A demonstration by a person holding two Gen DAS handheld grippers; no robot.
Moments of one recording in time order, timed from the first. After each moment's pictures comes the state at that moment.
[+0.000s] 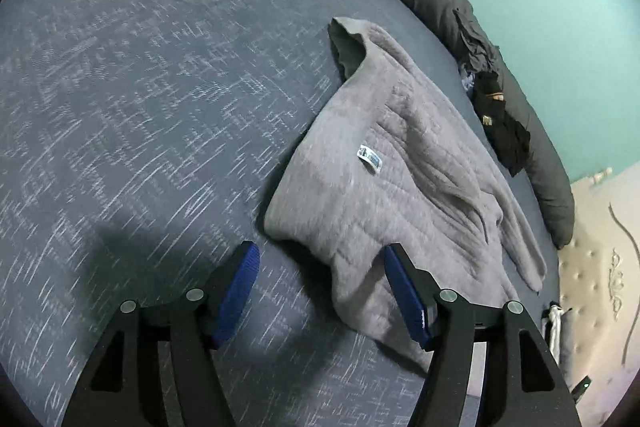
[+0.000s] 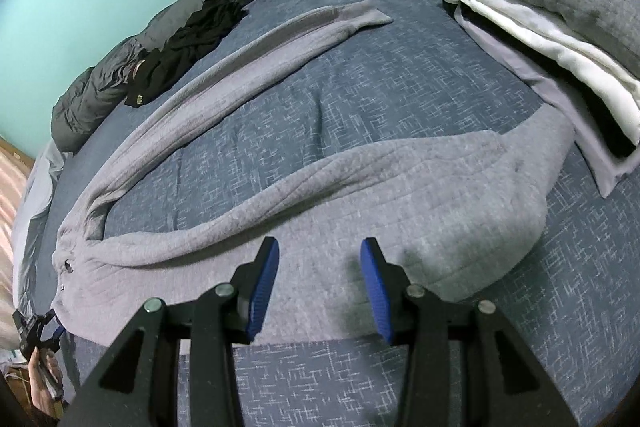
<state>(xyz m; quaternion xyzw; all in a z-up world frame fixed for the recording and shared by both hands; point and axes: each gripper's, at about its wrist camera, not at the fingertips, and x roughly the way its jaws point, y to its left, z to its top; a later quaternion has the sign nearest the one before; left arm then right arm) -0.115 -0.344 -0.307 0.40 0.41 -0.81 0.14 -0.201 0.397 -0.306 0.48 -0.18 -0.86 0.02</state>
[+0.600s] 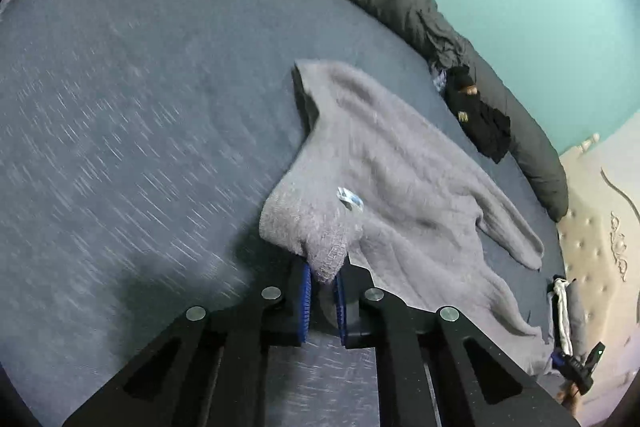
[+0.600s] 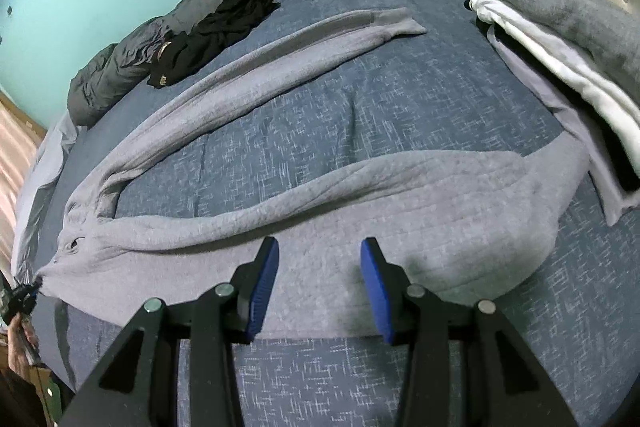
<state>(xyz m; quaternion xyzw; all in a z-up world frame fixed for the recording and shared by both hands) -0.114 -0.373 -0.251 0.39 0.34 -0.85 0.11 -0.200 0.379 -0.292 0.48 -0.14 -0.86 0.06</state>
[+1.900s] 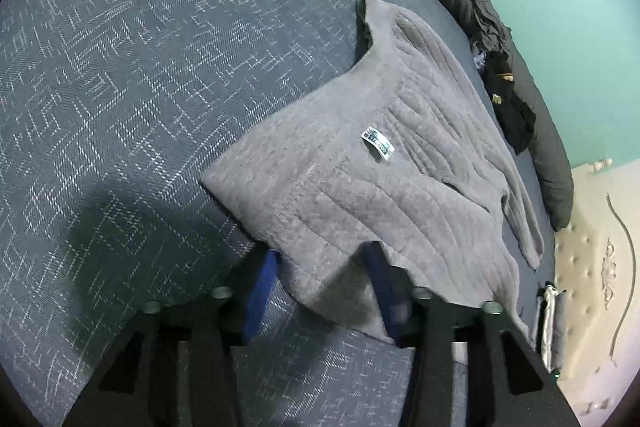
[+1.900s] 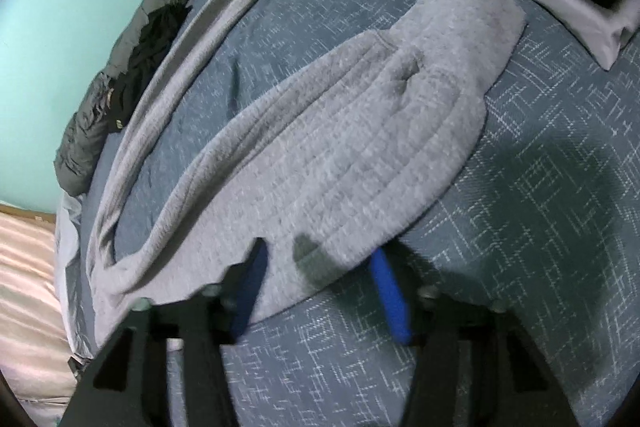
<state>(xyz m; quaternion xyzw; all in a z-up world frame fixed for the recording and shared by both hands) -0.100 -0.368 -0.336 0.45 0.41 -0.78 0.12 -0.180 0.473 -0.374 0.53 -0.32 -0.79 0.02</state>
